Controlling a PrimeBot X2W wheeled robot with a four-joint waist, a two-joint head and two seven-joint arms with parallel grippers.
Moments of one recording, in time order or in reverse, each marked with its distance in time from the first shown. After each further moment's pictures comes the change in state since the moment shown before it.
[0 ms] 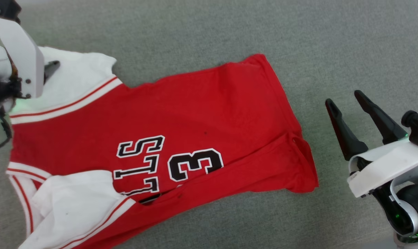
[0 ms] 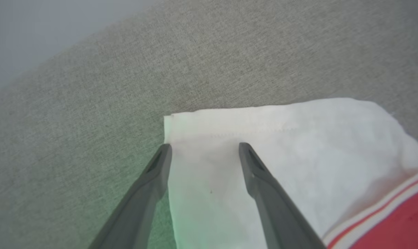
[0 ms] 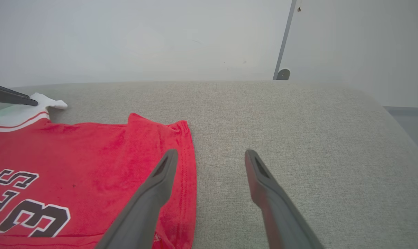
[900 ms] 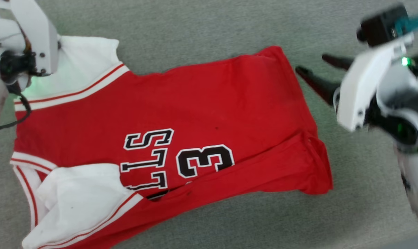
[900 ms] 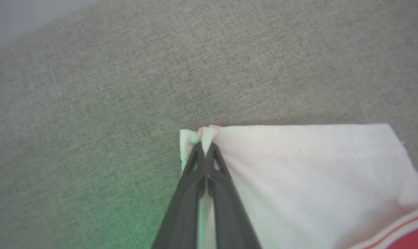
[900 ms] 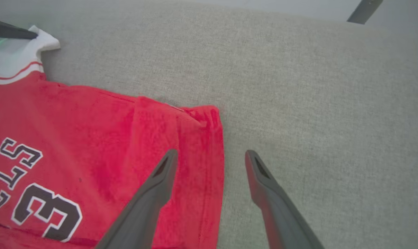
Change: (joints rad) left arm -0.106 -0.150 -0.021 0.204 -0.043 -0.029 0.085; right arm -0.459 -0.049 0.138 0.208 0.170 0.000 0.597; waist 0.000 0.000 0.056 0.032
